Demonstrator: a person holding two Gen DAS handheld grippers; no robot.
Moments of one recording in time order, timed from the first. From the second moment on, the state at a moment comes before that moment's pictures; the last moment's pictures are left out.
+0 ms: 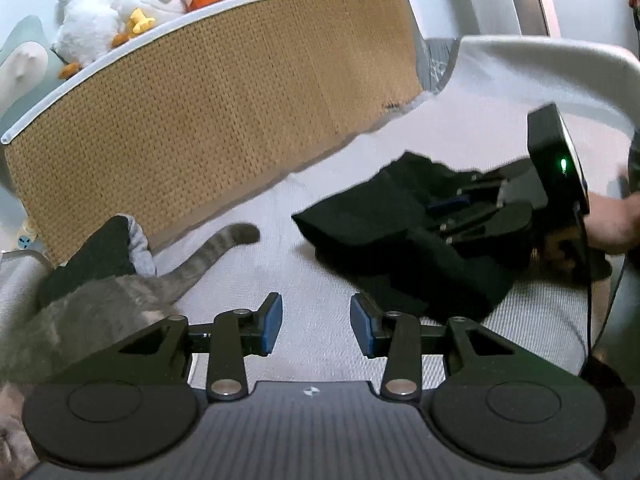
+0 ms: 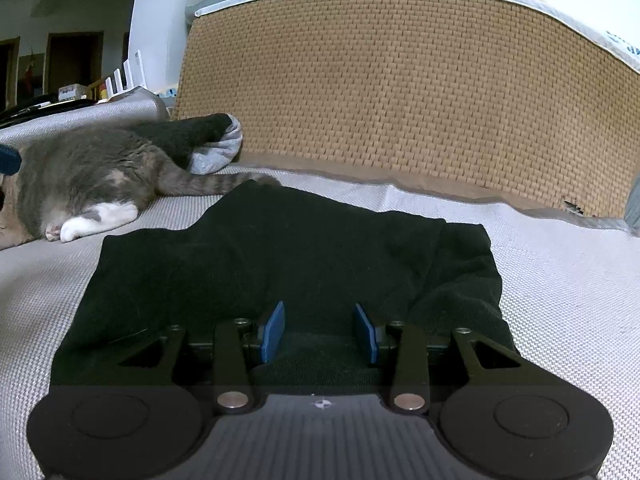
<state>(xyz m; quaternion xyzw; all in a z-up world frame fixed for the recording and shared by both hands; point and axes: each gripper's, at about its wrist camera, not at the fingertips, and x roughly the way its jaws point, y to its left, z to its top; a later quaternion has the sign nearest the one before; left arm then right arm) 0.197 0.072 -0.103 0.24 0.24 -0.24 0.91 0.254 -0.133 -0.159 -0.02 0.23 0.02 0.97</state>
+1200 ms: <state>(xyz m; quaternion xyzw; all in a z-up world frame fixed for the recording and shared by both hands) 0.155 0.155 -0.111 0.31 0.30 -0.18 0.88 0.252 -0.131 -0.157 -0.03 0.22 0.01 0.97</state>
